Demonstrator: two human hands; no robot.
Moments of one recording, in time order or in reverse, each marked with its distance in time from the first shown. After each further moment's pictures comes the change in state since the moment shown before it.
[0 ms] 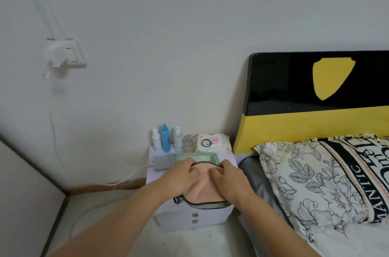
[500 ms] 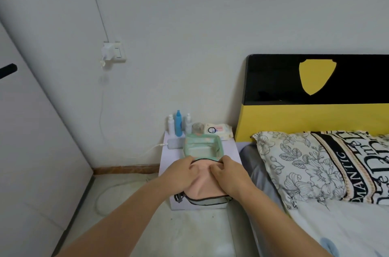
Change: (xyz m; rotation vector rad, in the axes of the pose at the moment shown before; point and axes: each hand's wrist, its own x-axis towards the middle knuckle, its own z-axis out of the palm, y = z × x) left_hand -0.203 0.038 0.051 -0.007 0.119 -0.093; right_hand -0.187 0.031 -0.007 -0.045 -0.019 -0.106
